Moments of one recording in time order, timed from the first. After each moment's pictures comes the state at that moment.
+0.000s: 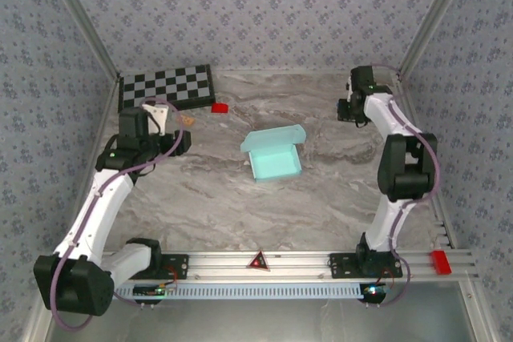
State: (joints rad) left arm -0.14 1.04 0.93 -0.57 0.17 -0.09; right arm 0.03 1.92 1.56 -0.74 0.05 0.10
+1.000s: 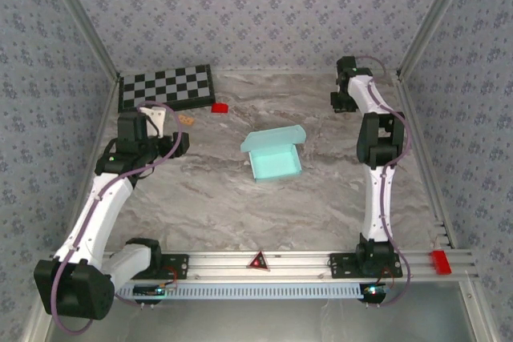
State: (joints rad) left arm -0.13 1.02 0.89 -0.55 0.16 -0.10; right arm 0.04 2.42 2.16 -1.00 0.18 0.04
